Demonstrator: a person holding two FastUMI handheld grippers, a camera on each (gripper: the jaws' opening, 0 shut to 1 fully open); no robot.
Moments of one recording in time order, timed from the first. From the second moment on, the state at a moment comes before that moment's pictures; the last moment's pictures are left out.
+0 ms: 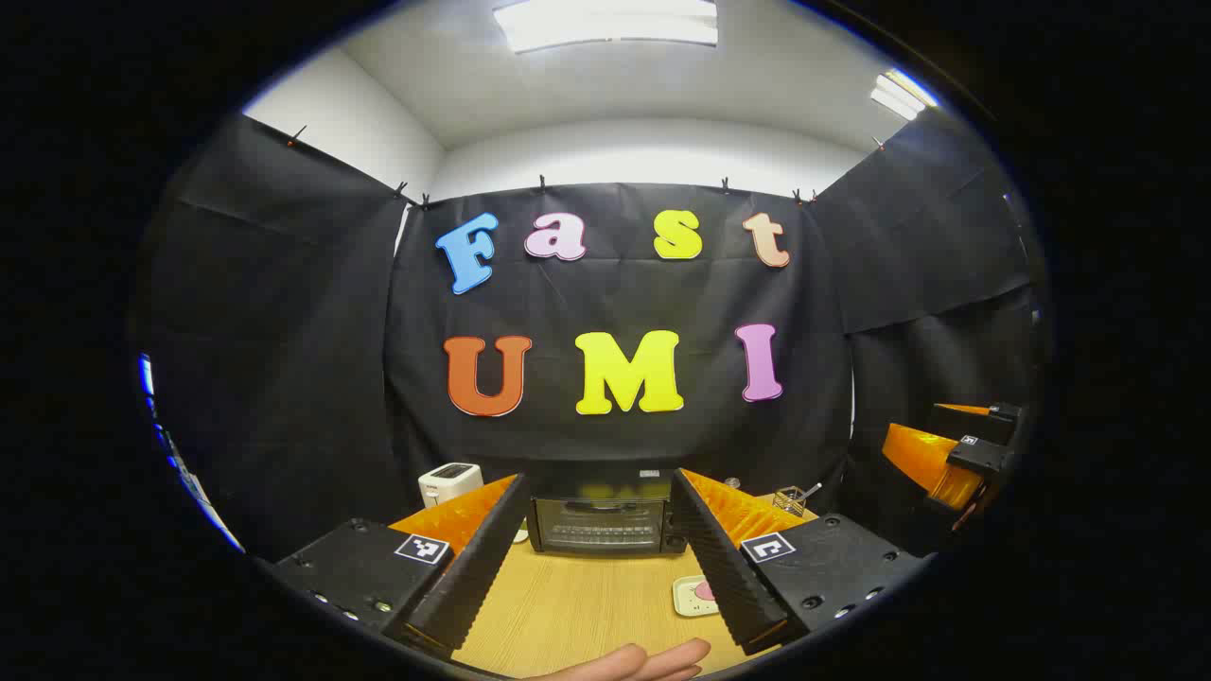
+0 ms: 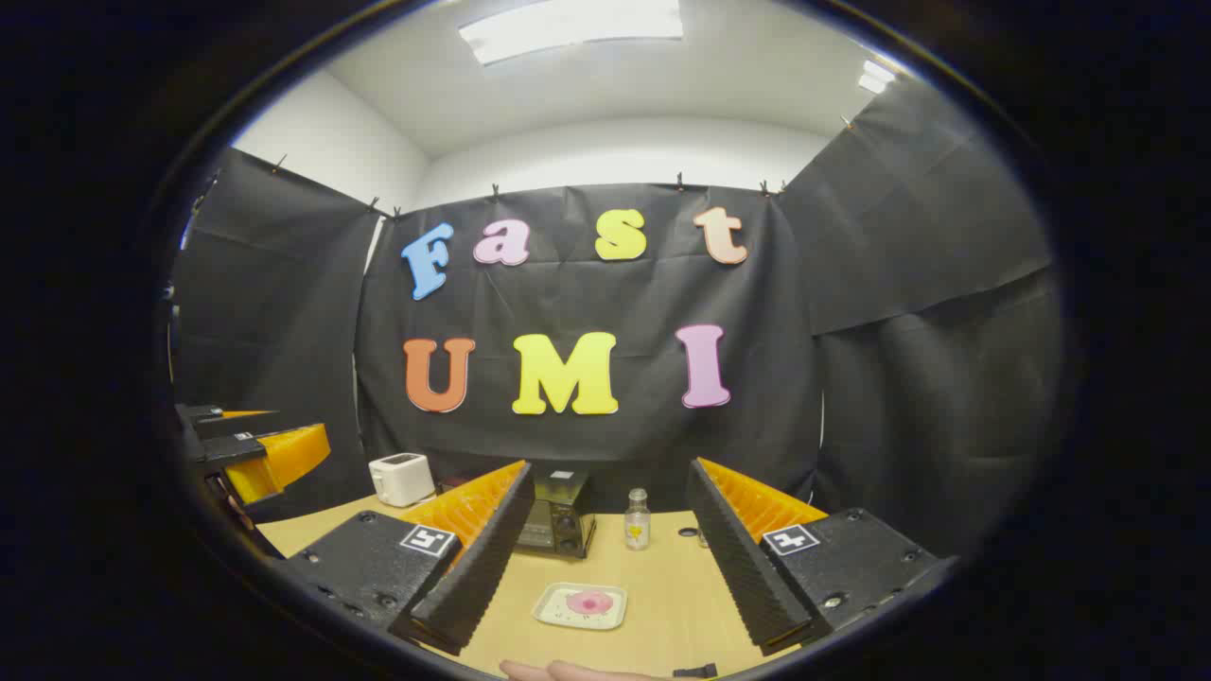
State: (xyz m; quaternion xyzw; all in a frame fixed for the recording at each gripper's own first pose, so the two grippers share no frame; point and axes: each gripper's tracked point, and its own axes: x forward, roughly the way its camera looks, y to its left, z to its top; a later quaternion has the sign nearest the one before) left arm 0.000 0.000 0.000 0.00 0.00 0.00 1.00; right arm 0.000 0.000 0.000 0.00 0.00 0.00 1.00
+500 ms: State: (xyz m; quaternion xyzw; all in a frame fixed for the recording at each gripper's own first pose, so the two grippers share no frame) left arm 0.023 0.001 -0.008 -0.02 0.00 -0.02 1.00; right arm 0.022 -0.015 -0.019 0.02 0.01 0.01 1.00
